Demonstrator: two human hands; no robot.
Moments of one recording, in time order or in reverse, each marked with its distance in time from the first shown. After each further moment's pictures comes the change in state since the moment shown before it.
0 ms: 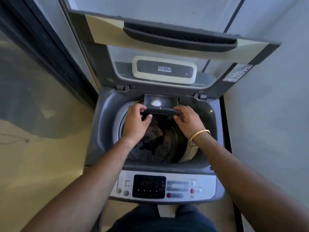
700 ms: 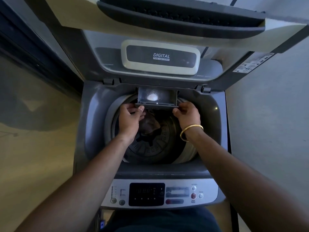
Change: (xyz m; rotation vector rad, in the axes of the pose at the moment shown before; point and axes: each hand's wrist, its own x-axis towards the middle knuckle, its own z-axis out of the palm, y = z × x) left_hand 0.040 -0.036 0.042 -0.661 0.081 -0.398; right_hand 0.041 0.034 0.043 0.455 0.208 0.477
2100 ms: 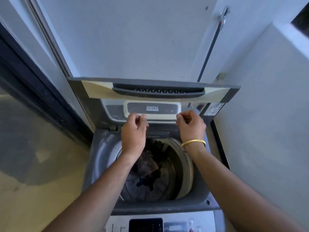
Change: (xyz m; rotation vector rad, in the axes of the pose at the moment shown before) left_hand -0.059 0.149 0.035 0.327 0.008 0.550; right_hand -0.041 -0.130 -0.077 0.122 0.308 -0.332
